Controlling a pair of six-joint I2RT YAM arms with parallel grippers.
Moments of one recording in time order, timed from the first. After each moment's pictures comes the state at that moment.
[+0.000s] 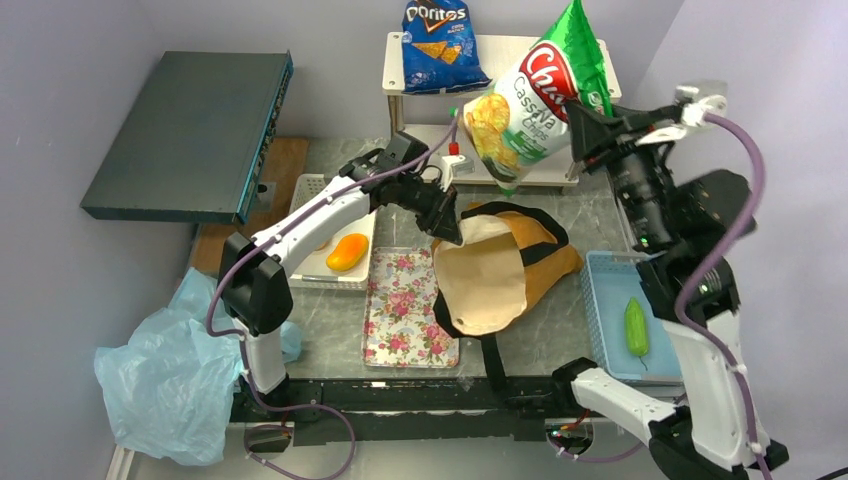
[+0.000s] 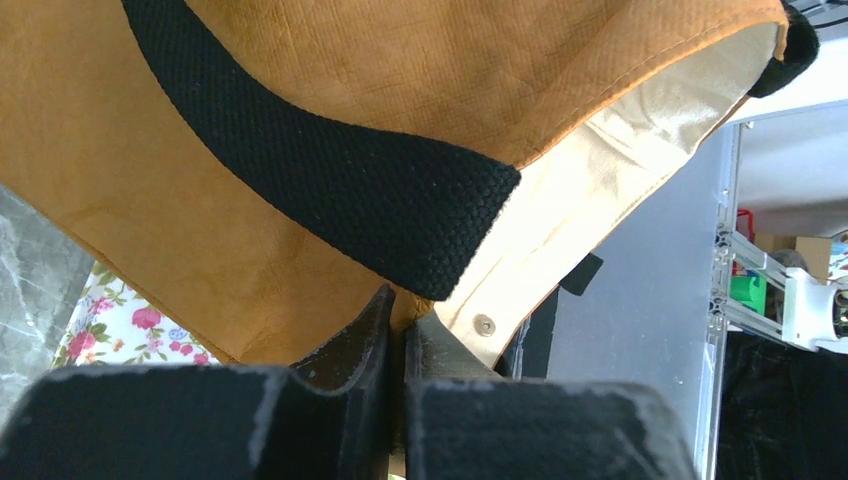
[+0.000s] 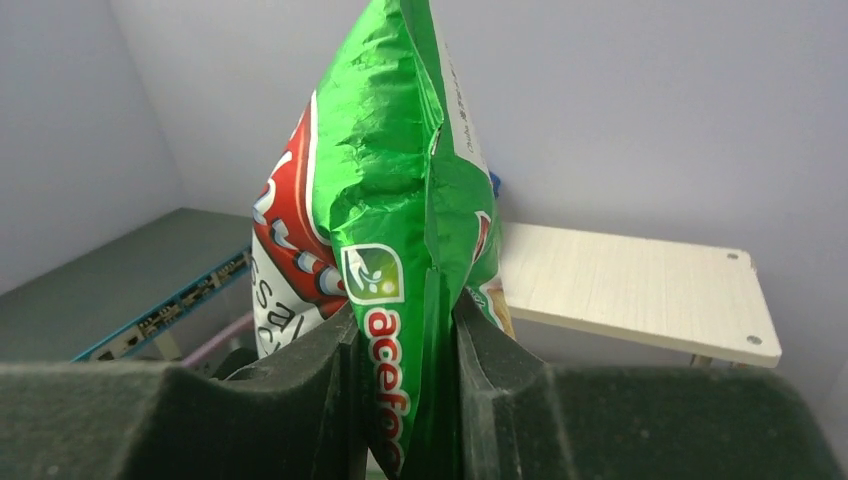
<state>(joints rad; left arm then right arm) -0.68 1.86 1.77 -0.72 0.83 0.01 0.41 0.98 1.60 -0.25 0.09 0.09</state>
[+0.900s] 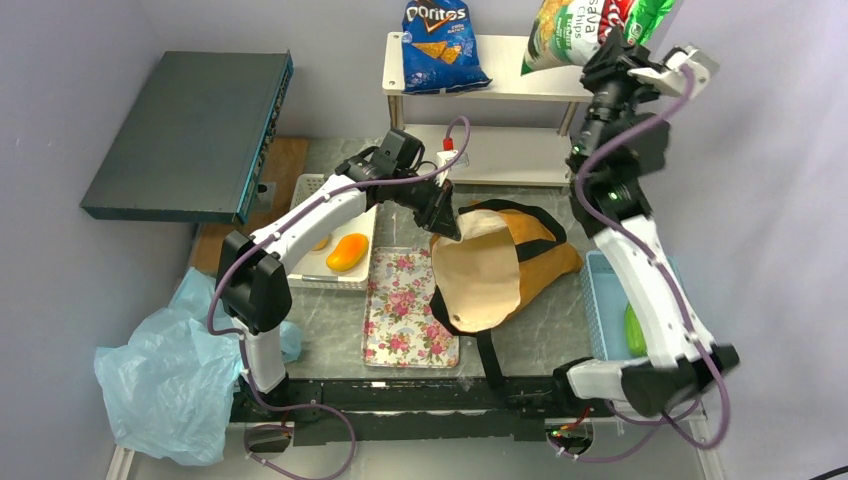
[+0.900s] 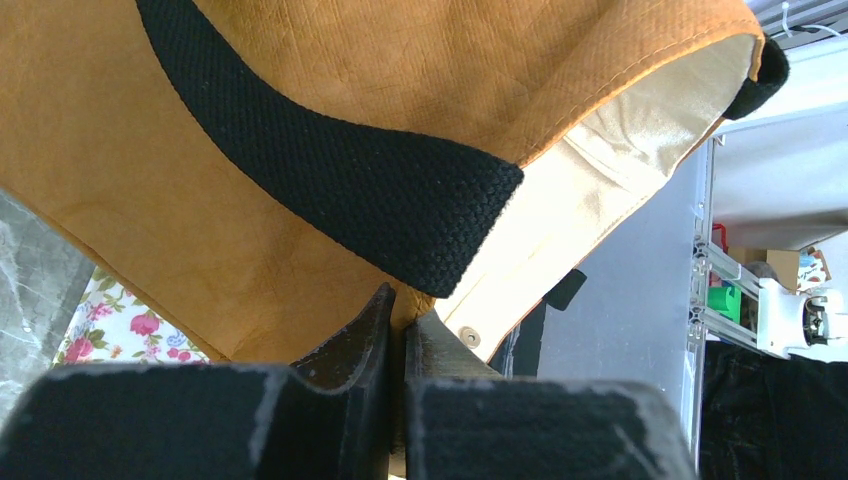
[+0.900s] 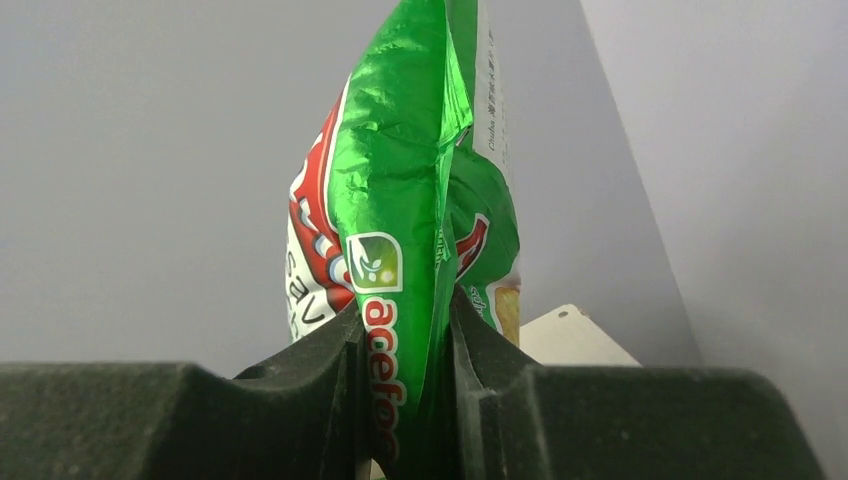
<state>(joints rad) -0.64 1.86 1.74 -0.65 0.89 -0.04 0.36 1.24 1.57 0.38 0.65 0.04</state>
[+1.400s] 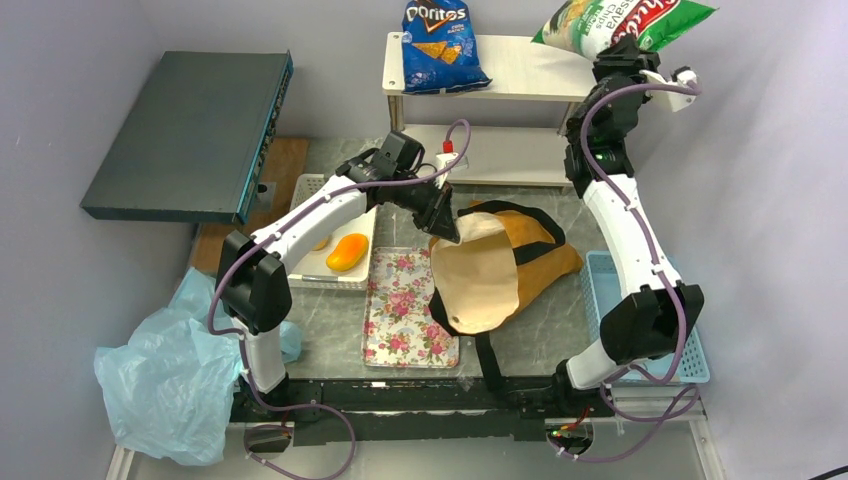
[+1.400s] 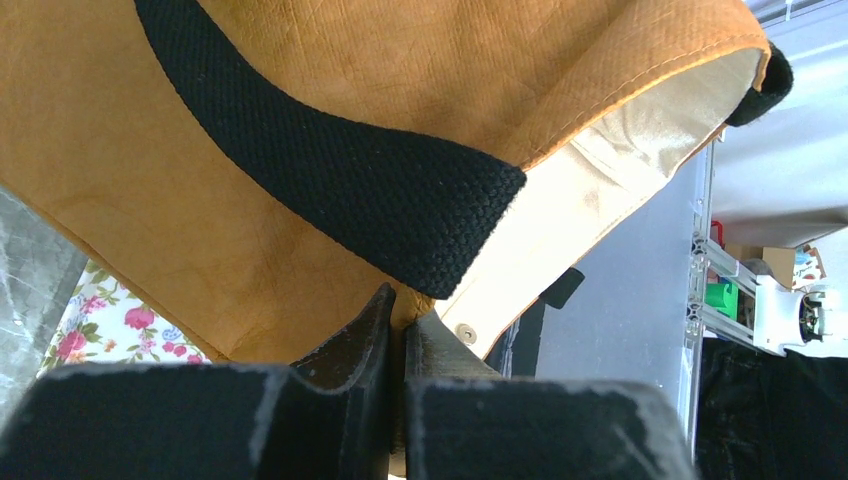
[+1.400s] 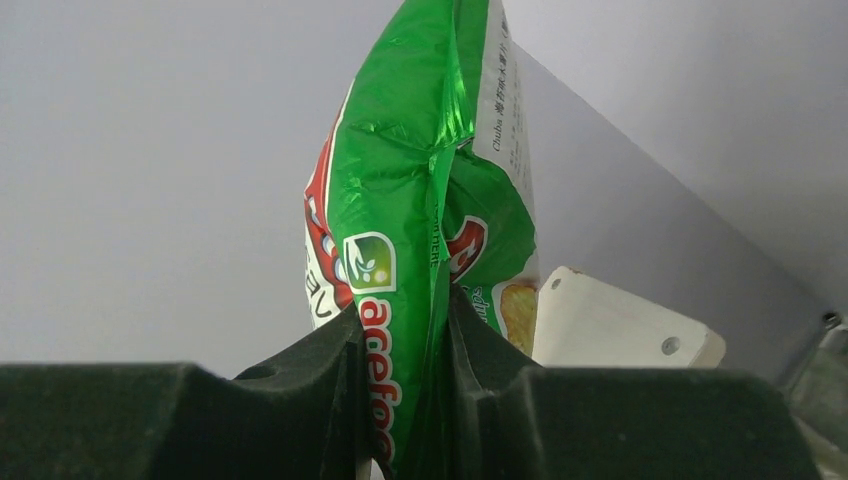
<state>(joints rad) -0.64 1.86 1.72 -0.66 0.89 -0.04 0.15 1.54 1.61 0.45 0.83 0.61</state>
